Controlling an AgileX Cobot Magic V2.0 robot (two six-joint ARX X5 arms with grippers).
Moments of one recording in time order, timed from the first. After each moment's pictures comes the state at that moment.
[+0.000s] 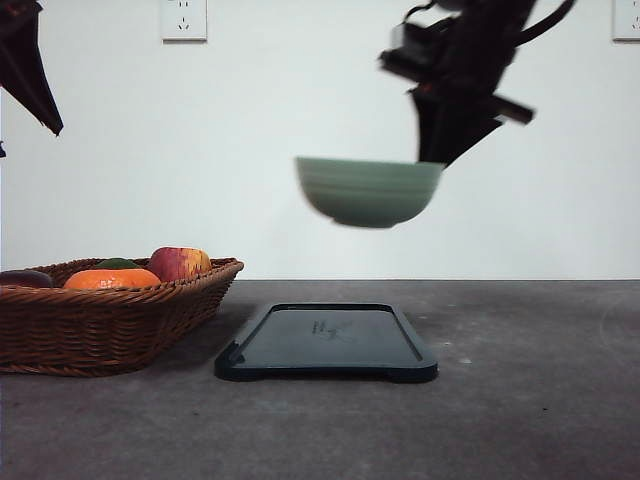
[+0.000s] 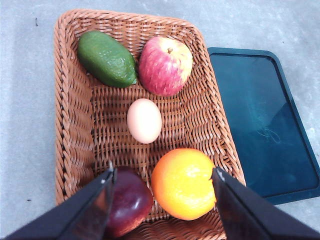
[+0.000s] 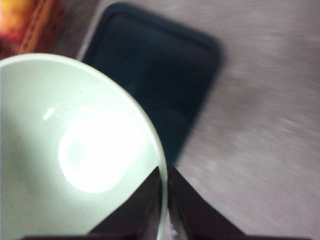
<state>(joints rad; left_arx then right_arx) -0.10 1.07 0.94 -0.59 0.24 -0.12 0.40 1.89 1.76 -0.97 -0.21 0.08</state>
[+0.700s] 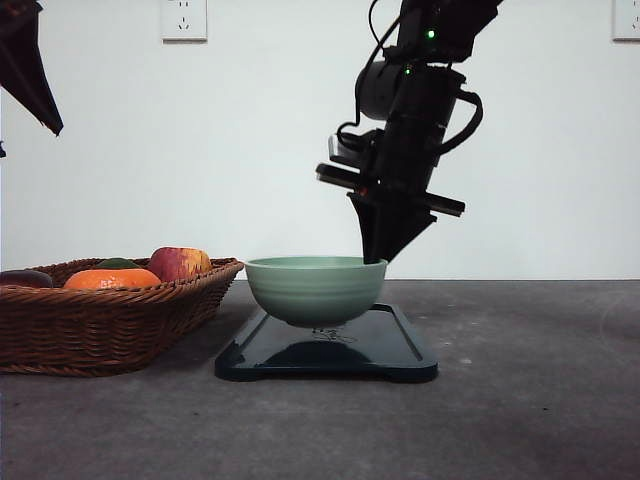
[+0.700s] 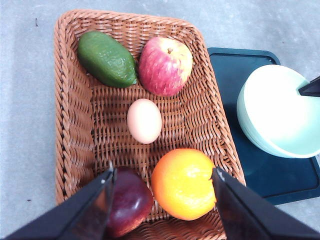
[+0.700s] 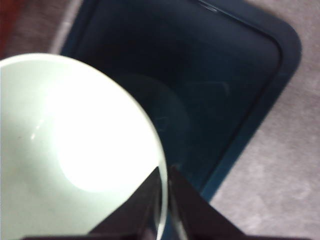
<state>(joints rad) -0.10 1.07 0.94 -0.59 0.24 -0.12 0.45 2.16 1.89 -0.97 -0.18 0.09</state>
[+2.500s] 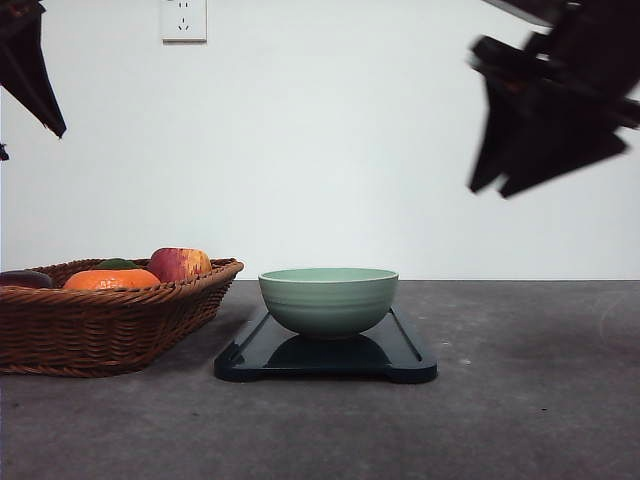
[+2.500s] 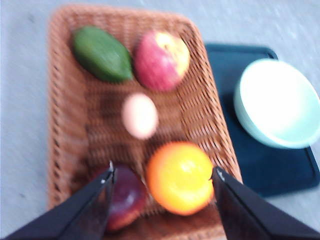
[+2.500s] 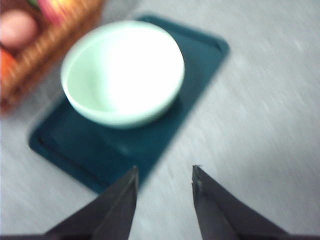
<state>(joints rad) -0.13 1.07 0.94 -0.62 0.24 -0.13 0.46 1.09 0.71 -0.29 -0.10 0.07</state>
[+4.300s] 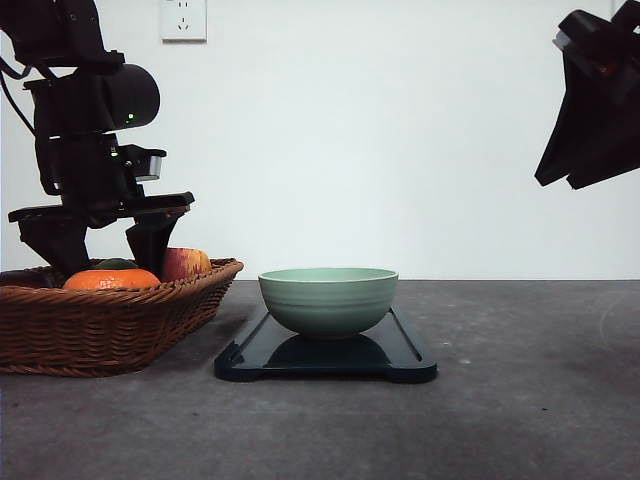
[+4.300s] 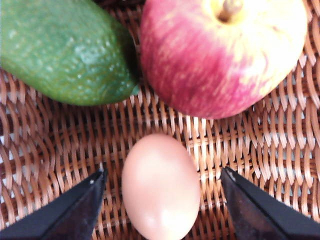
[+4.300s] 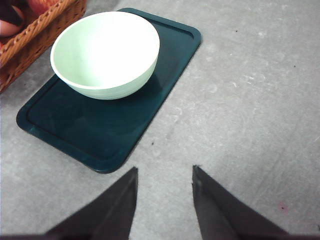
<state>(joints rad) -0.24 1.88 1.41 -0.71 0.02 -0.09 0.46 0.86 0.60 -0.34 -0.05 0.08</state>
